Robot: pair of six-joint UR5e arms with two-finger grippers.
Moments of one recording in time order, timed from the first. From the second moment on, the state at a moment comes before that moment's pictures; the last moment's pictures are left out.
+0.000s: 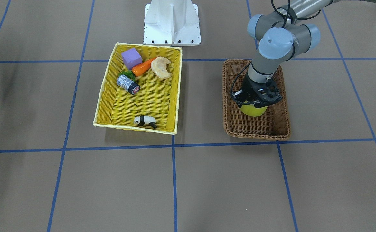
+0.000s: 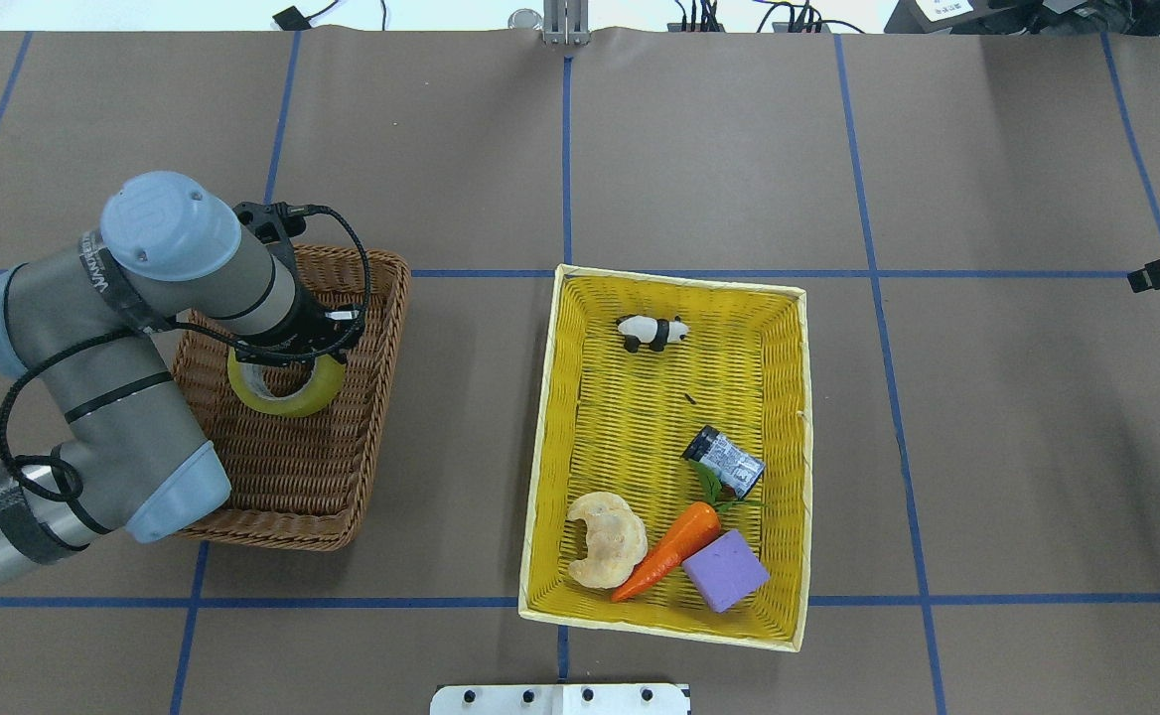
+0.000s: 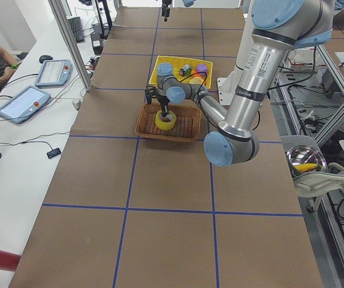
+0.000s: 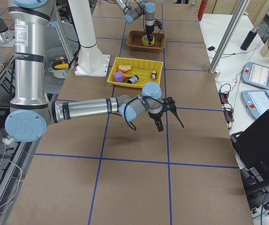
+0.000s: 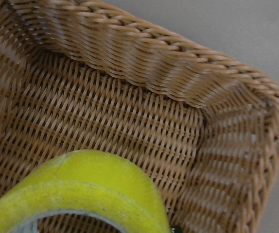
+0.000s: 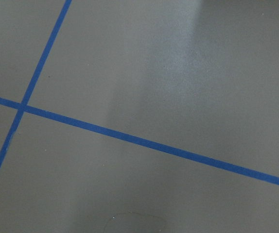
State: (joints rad) left arm -0.67 -1.98 -1.72 -1.76 -1.99 -1.35; right arm 1.25 -1.64 1.75 -1.11 2.26 0.34
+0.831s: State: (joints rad) left arm -0.72 -1.97 -1.80 -1.74 -2.05 -1.31; right arm 1.25 -1.65 1.77 -1.11 2.27 0.35
